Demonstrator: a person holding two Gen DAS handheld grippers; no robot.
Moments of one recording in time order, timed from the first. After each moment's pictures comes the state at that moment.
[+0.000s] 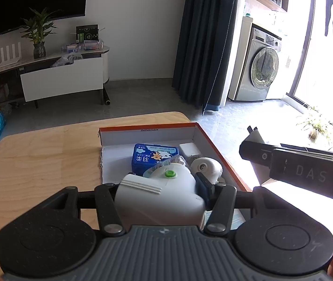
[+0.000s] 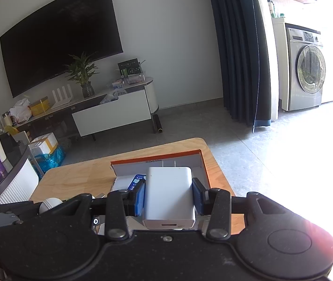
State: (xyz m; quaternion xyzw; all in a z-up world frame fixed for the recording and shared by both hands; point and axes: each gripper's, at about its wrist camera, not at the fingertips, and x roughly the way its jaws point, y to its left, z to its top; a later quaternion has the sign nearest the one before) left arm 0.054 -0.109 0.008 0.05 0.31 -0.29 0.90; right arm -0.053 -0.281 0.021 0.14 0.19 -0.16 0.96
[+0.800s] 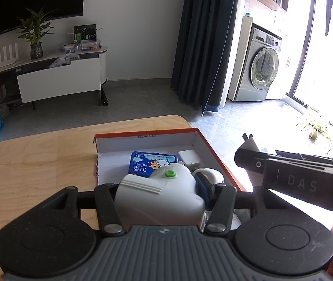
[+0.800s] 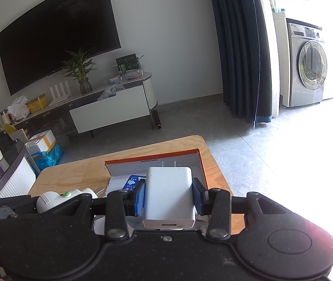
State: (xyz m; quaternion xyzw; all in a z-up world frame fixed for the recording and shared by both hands) left arm 0.071 -0.123 0.011 0.05 0.31 -0.29 0.90; right arm -0.035 -0.290 0.015 0.15 0.20 -0.16 0.95
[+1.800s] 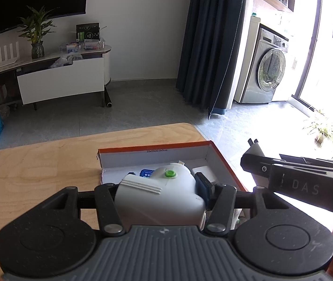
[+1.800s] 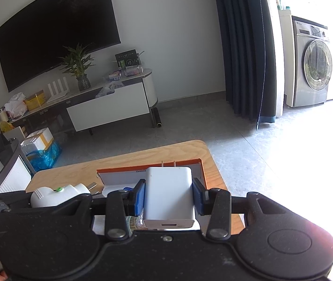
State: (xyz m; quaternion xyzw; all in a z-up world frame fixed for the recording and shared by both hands) left arm 0.114 -0.133 0.011 0.05 0.31 -0.28 0.91; right arm -0.002 -0.311 0.014 0.15 0.21 -0.16 0.95
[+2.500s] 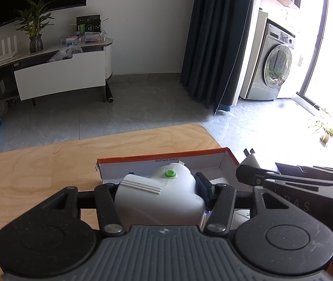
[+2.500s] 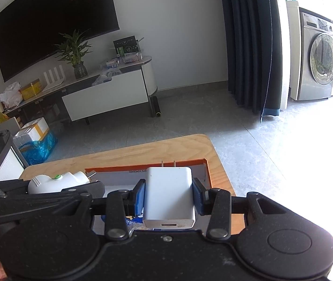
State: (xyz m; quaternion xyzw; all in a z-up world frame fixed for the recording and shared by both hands) left arm 0.157 -0.148 0.002 0.05 0.33 -0.28 0.90; right arm 0.053 -0.328 0.002 0.14 0.24 -0.16 0.95
